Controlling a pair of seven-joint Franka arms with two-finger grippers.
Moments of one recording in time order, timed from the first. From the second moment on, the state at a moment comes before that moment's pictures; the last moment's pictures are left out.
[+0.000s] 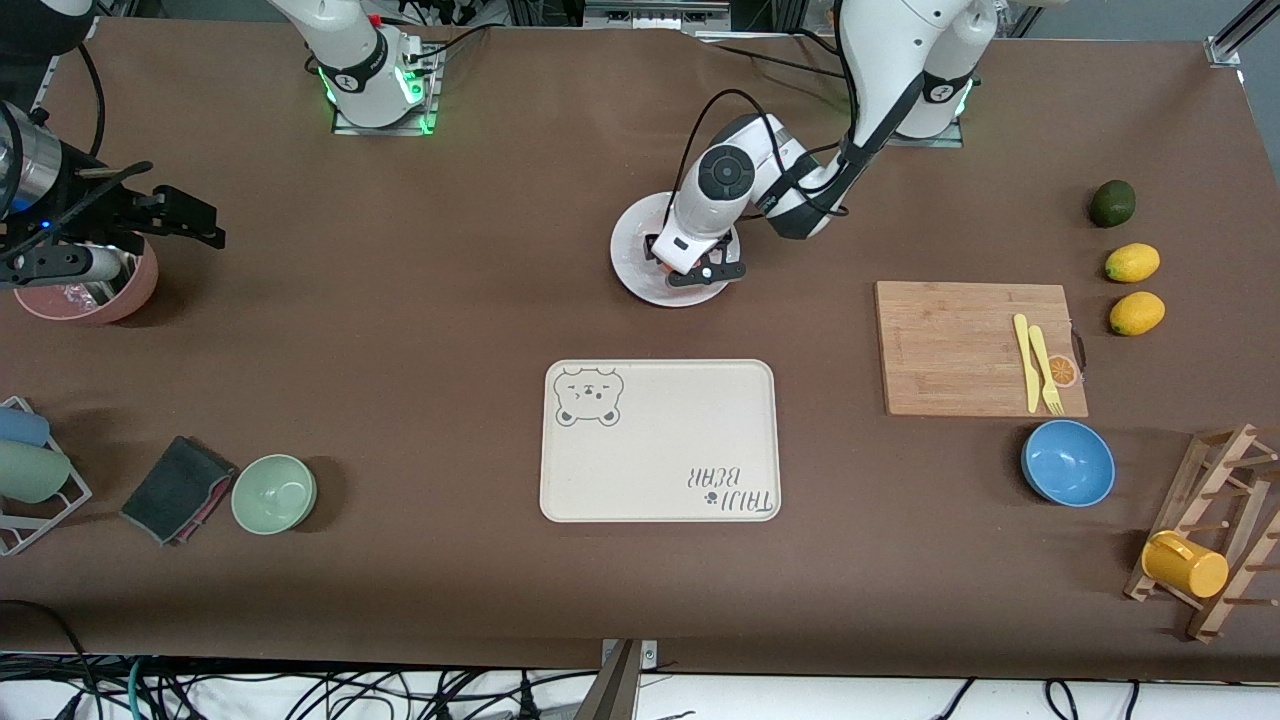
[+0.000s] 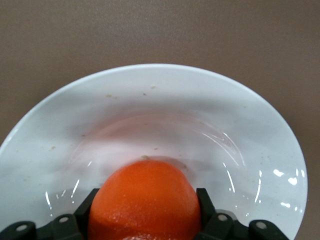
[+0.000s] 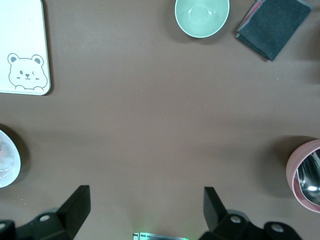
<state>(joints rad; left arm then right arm) -0.38 0.54 -0.48 -2.11 -0.01 2.56 -1.01 0.02 0.04 0.01 -1.61 0.06 1.53 -0.04</state>
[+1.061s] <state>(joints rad) -0.05 0.54 -0.46 -1.66 0.00 1.86 -0.67 0.02 0.04 0.01 -1.61 0.06 1.53 -0.04</state>
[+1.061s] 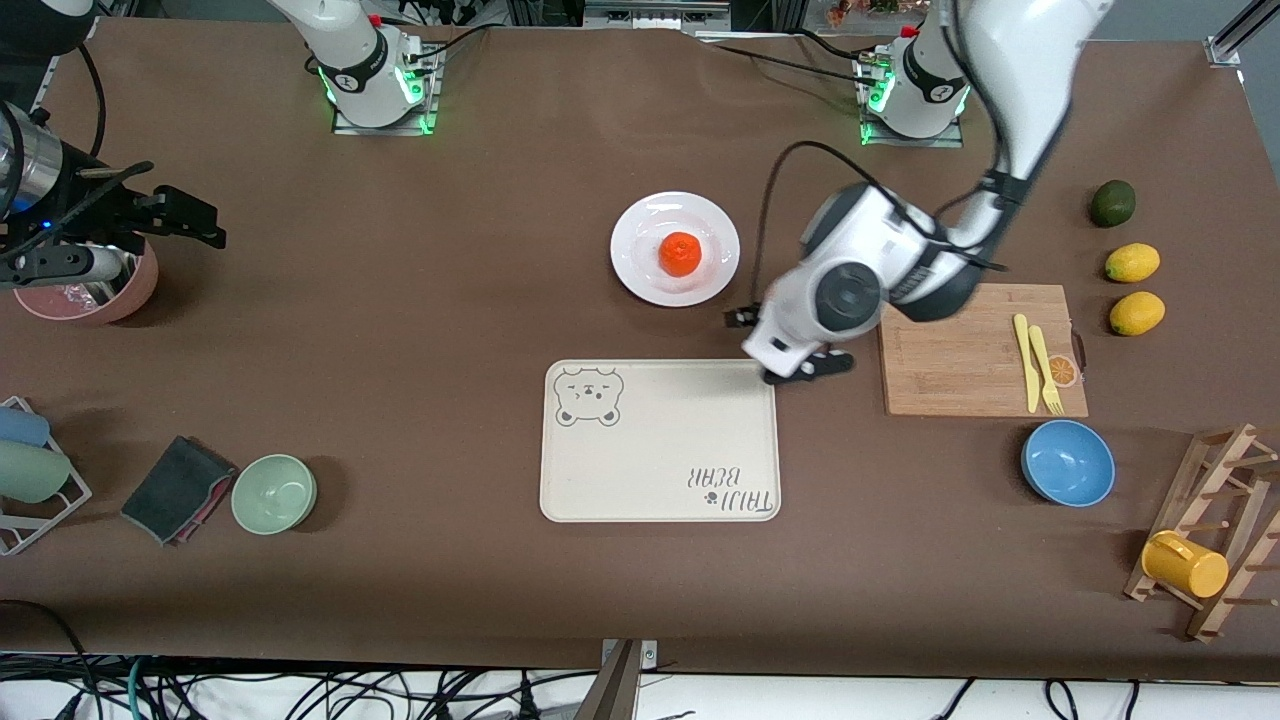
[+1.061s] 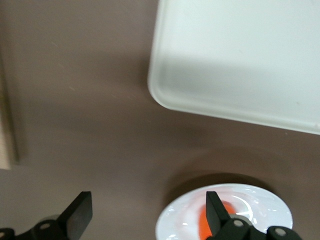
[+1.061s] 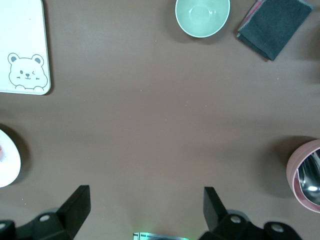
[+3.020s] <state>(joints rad) -0.11 0.24 0.03 -1.34 0.02 1.45 -0.20 0.21 0.47 0.20 -1.67 0.84 1.77 0.15</state>
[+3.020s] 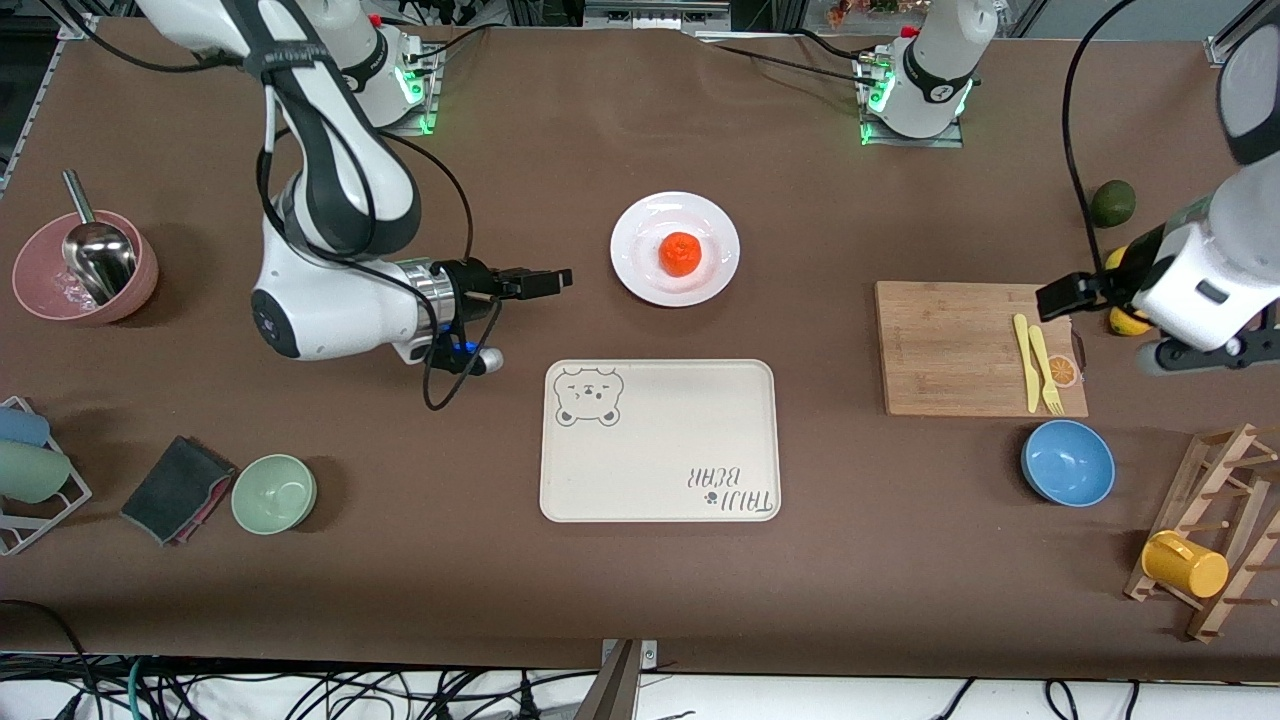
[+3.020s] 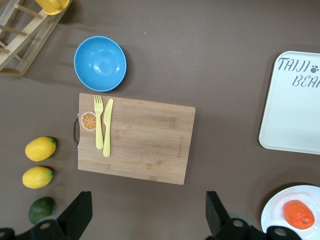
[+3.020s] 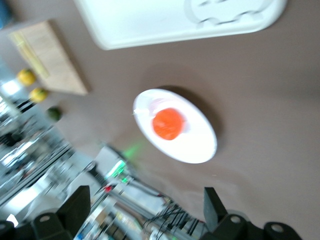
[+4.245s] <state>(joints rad) -0.12 0.19 0.11 -1.37 -0.03 1.45 -0.04 0.22 0.53 0.31 -2.01 1.20 2.16 -0.57</state>
